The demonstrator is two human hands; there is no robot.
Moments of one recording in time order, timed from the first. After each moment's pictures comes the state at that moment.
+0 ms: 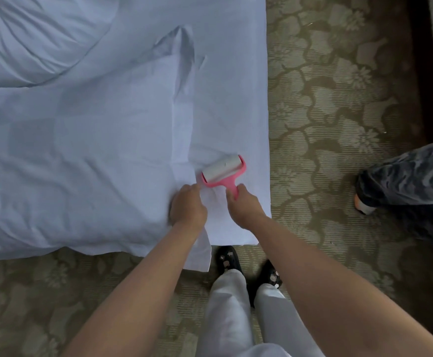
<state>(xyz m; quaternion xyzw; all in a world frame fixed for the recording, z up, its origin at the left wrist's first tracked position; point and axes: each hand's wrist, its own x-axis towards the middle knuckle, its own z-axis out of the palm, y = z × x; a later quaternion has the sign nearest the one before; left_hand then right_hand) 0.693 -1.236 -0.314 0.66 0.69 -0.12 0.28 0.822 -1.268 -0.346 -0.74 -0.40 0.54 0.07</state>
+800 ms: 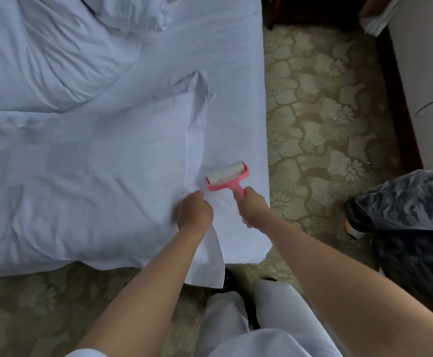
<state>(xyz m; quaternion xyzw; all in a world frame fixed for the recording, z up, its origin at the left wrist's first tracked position) 0.688 -1.214 -0.285 0.61 0.72 -0.05 0.33 0.826 -1.234 -0.302 -0.75 -0.35 0.54 0.12</state>
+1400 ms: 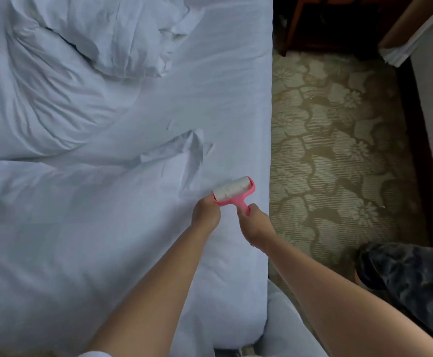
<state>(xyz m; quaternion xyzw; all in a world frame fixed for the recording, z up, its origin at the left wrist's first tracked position) 0.776 -1.050 -0.291 0.44 0.74 0.06 0.50 0.889 -1.097 -0.321 -0.76 -0.38 0.51 0.11</state>
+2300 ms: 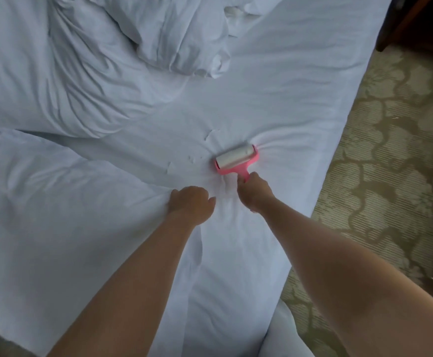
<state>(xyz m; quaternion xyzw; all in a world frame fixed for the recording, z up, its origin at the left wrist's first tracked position) 0.717 -0.907 -0.317 0.62 0.69 -0.27 0.24 0.863 -0.866 -0.359 -0.69 -0.52 0.51 -0.04</state>
